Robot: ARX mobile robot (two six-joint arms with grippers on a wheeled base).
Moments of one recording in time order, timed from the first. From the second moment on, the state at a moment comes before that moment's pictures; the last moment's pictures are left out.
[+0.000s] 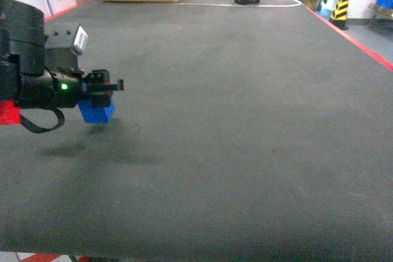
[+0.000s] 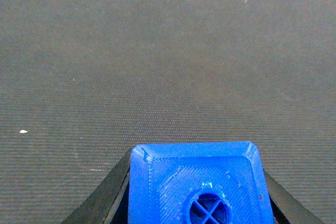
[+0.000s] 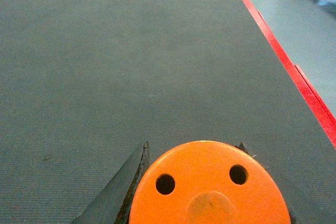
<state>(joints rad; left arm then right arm) -0.06 2.12 1.17 0.50 0.04 -0.05 0.05 1.48 0.42 0.81 0.13 -0.05</state>
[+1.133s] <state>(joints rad) 0.21 1.01 0.33 0.53 0.04 0.03 0.05 1.48 0.42 0.81 0.13 -0.05</state>
